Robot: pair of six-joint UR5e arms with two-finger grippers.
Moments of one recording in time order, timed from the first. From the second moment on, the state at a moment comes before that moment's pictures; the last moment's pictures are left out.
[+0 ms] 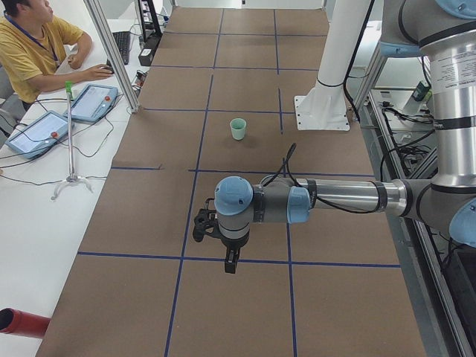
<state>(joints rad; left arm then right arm) -1.61 -1.36 -1.80 -1.53 -2.33 0.17 1.56 -1.71 1.79 -1.68 2.26 -0.04</state>
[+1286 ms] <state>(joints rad) -1.30 -1.47 -1.81 -1.77 -2.33 -0.24 1.56 -1.71 1.79 -1.68 2.26 -0.04</state>
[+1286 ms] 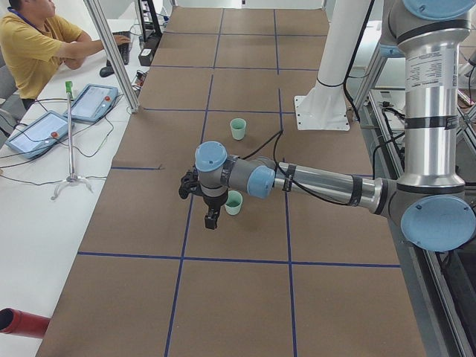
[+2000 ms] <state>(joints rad) -1.04 -1.39 -1.73 -2.23 -2.24 -0.77 1.56 -1.71 1.79 -1.68 2.26 -0.04</state>
